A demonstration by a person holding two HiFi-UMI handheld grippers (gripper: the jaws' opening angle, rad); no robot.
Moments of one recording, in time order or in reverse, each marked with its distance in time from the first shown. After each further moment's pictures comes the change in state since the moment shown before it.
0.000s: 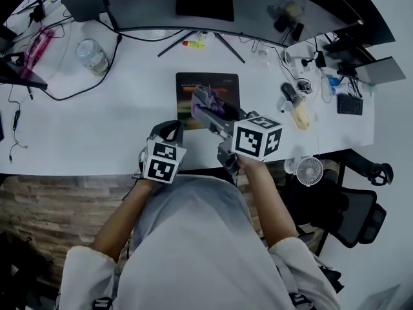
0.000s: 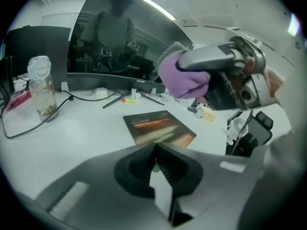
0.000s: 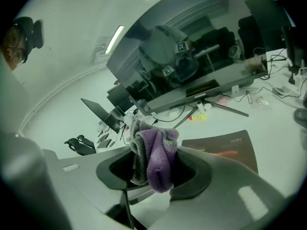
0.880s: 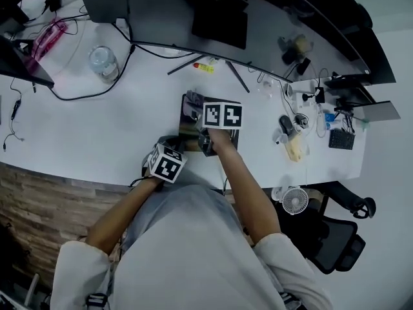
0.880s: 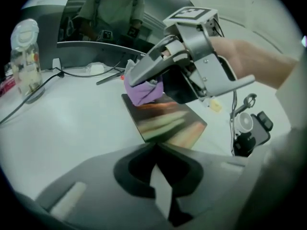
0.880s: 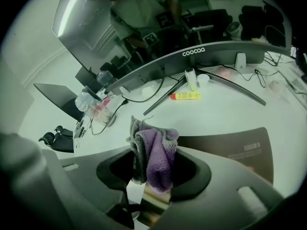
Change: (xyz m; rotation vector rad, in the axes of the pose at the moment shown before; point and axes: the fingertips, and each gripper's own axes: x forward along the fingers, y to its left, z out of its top) left arm 0.057 0.020 -0.031 -0.055 0.164 -0.038; right arm 0.133 -0.093 -0.017 0.061 0.294 -0.212
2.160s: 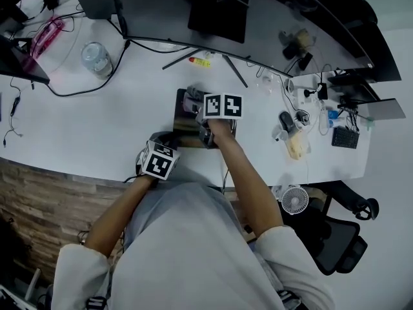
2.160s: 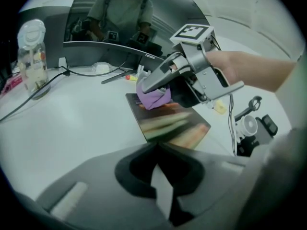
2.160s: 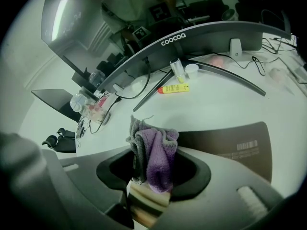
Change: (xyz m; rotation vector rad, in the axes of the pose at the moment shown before) left arm 0.002 0.002 -0.002 -0.041 -0.009 0.047; right arm 0.005 -0.033 -0.009 0.048 0.064 0.029
